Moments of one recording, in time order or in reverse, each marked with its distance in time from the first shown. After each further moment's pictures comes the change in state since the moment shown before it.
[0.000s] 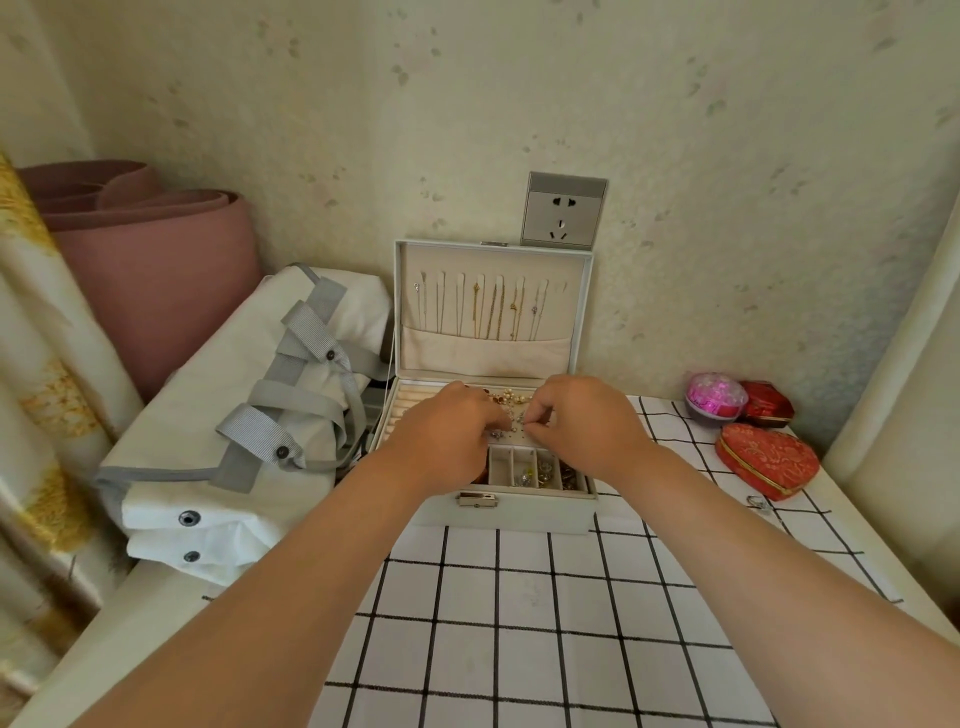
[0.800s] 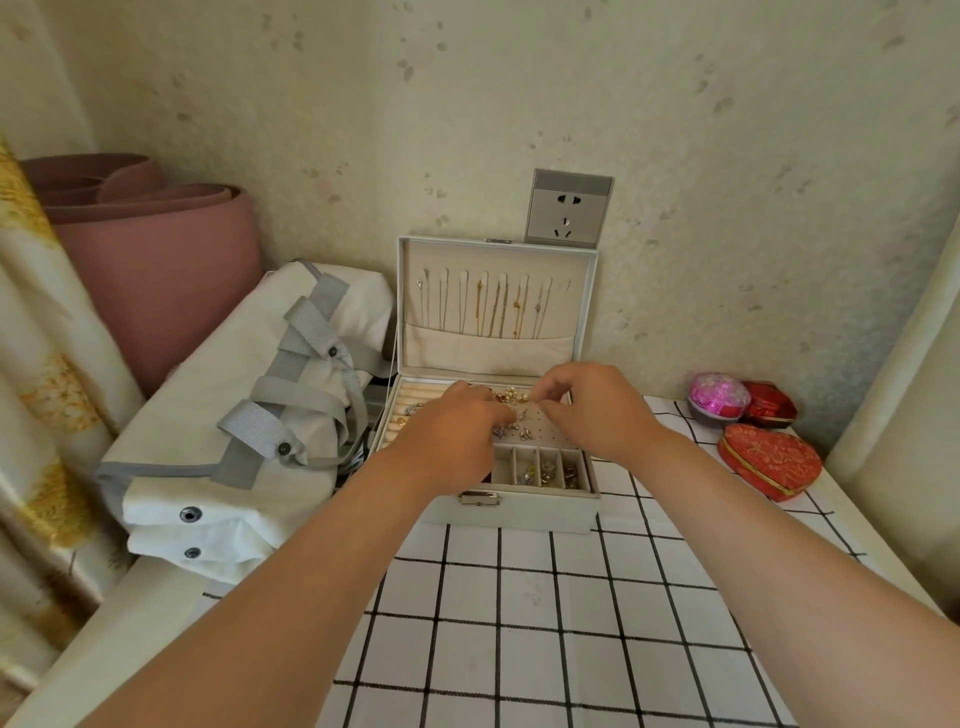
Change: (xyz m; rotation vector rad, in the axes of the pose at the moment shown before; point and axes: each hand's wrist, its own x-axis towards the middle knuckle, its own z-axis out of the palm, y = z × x) left_hand 0.001 0.001 0.005 0.007 -0.016 0.001; right_hand 0.009 0.008 -0.009 0.207 0.023 0.114
